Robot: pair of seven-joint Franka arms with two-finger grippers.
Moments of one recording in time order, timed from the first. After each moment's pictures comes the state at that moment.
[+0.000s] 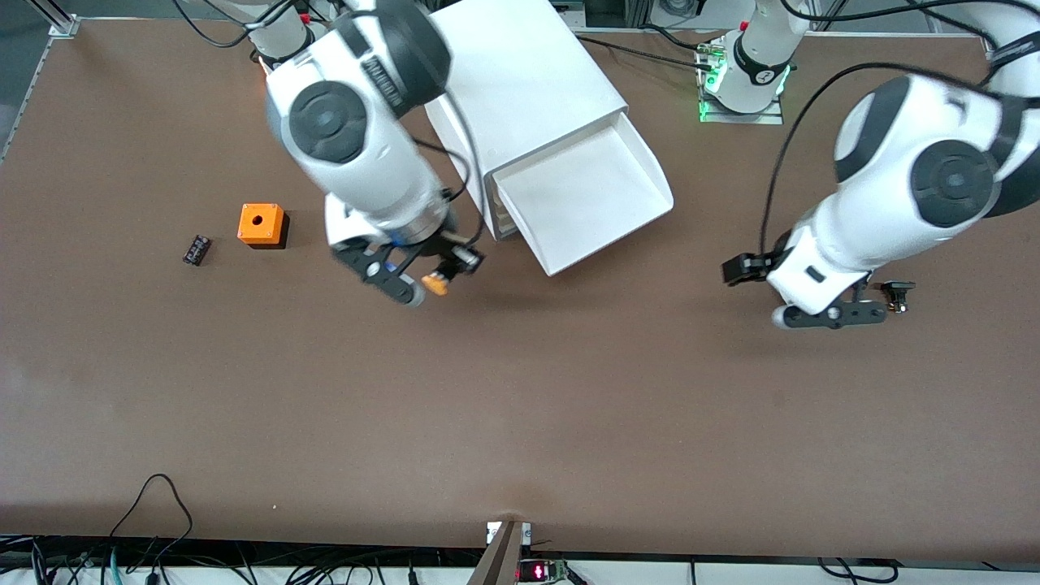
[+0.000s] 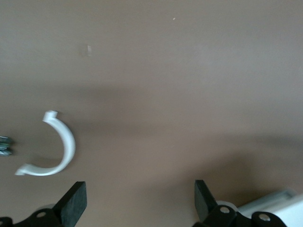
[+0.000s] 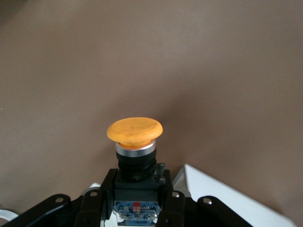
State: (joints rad) left arm 0.21 0.36 -0.58 -1.54 0.12 1.77 -0.52; right arm 0.51 0.62 0.03 -1.00 0.14 1.63 1.06
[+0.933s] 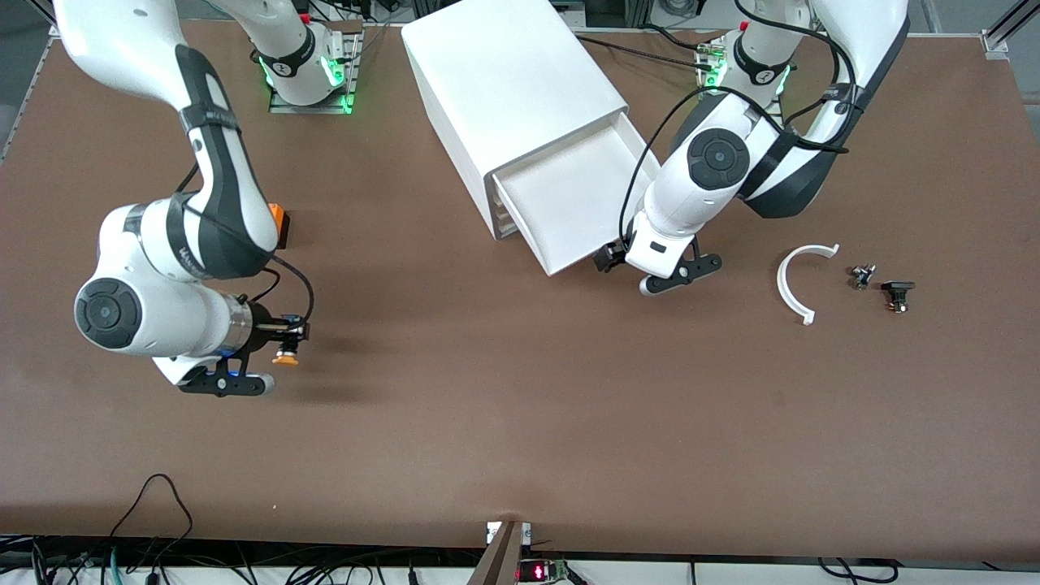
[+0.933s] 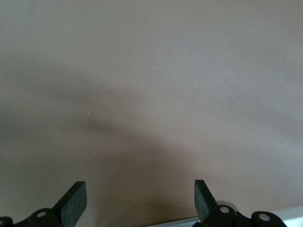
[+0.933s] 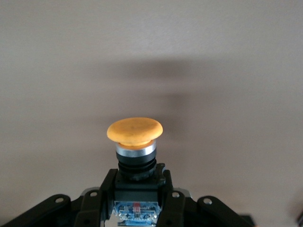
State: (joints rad) left arm 0.12 0.37 -0.71 -1.87 0.12 2.16 -1.03; right arm 0.22 0.64 -0.08 -1.33 0.13 1.82 0.13
